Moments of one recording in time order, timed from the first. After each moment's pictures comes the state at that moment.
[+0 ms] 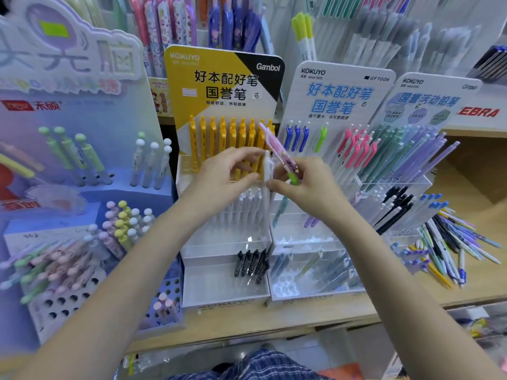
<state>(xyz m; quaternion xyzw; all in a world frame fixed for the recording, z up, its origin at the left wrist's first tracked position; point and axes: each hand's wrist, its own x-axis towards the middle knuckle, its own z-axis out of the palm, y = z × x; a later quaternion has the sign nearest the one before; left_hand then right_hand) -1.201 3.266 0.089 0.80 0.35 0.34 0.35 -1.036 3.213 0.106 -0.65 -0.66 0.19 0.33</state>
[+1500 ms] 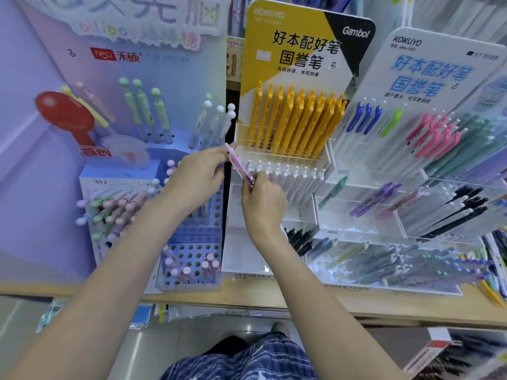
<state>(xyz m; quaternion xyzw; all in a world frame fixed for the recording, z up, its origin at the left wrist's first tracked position) -1.298 3.267 0.043 0.80 0.52 0.23 0.19 -1.179 3.239 -0.004 -0.76 -0.60 0.08 0.24</state>
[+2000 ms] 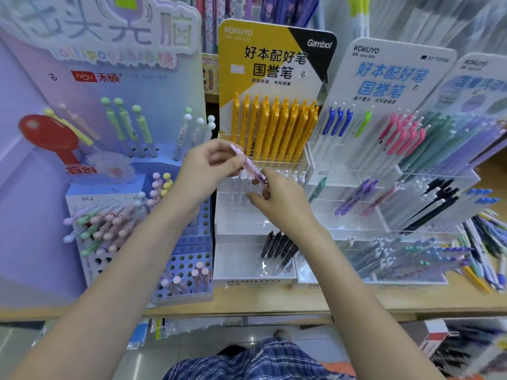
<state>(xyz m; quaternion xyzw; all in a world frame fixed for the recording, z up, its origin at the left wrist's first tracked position) -1.262 3.251 0.072 0.58 0.42 0.46 0.53 -1.118 3.215 0.048 -0.65 -0.71 0.14 0.22</state>
